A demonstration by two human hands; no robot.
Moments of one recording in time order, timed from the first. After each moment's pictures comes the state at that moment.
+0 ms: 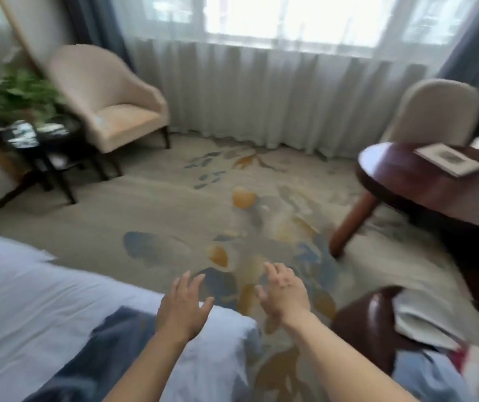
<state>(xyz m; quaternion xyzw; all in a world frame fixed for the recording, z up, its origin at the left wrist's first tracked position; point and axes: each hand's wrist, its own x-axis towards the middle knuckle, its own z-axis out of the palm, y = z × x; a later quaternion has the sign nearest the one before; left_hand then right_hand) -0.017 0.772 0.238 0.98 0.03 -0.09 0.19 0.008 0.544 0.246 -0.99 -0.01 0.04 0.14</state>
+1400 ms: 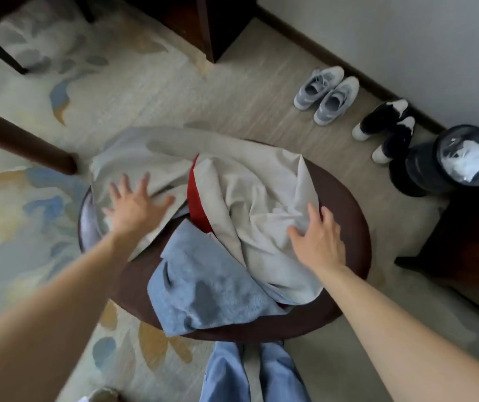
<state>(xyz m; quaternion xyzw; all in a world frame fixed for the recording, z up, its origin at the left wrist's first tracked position) 0.060 -0.025 -0.090 0.90 -0.36 -0.25 -0.03 -0.292 -0.100 -0.081 -0.67 0.68 0.10 0.27</state>
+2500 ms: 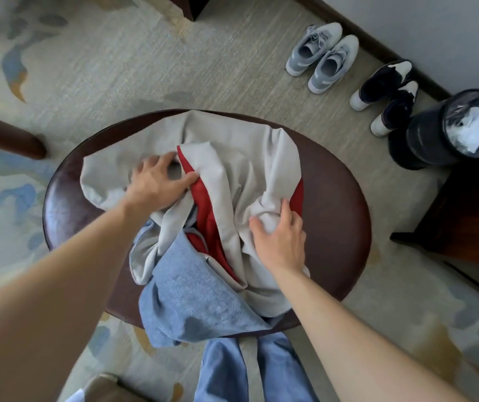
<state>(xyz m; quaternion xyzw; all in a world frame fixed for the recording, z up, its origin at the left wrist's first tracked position) 0.026 -0.088 -0.137 0.83 -0.43 -0.36 -0.04 -0.243 -0.059 -0.124 -0.55 0.75 0.02 0.35</state>
